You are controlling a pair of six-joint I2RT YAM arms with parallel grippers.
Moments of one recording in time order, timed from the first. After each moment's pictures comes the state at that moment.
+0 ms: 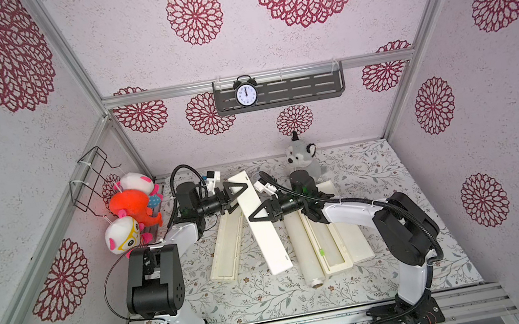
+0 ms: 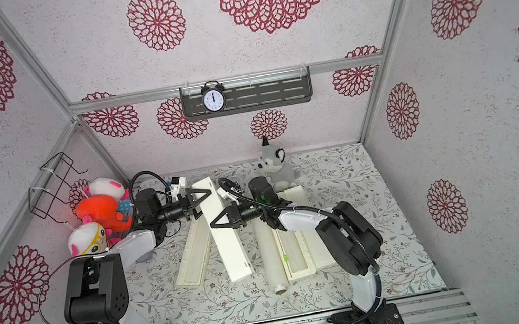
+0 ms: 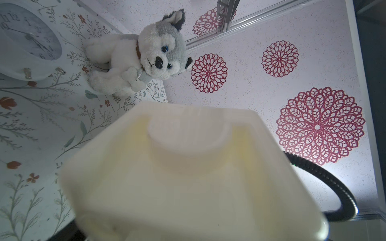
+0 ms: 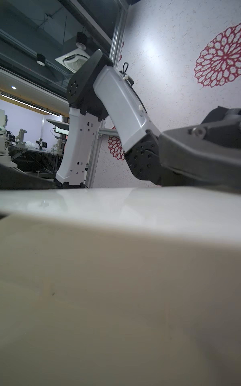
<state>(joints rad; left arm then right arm) -0.07 1.71 0.97 0.48 1.12 -0.97 0.68 1.87 1.21 0.52 -1.09 1.10</state>
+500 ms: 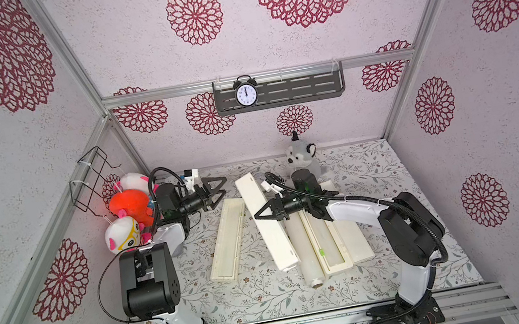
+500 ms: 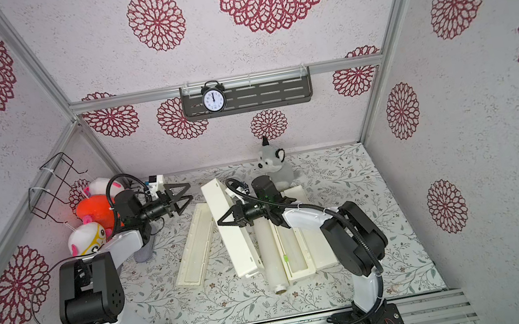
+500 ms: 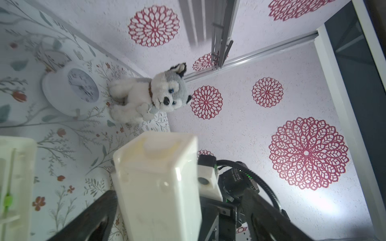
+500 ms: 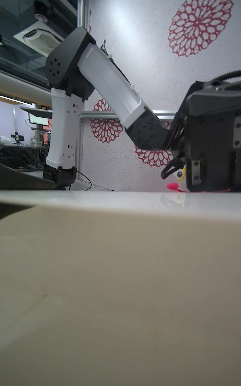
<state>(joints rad) 0.12 1.72 1.01 0.56 1.12 -1.06 0.64 1.84 1.20 0.26 -0.97 0.99</state>
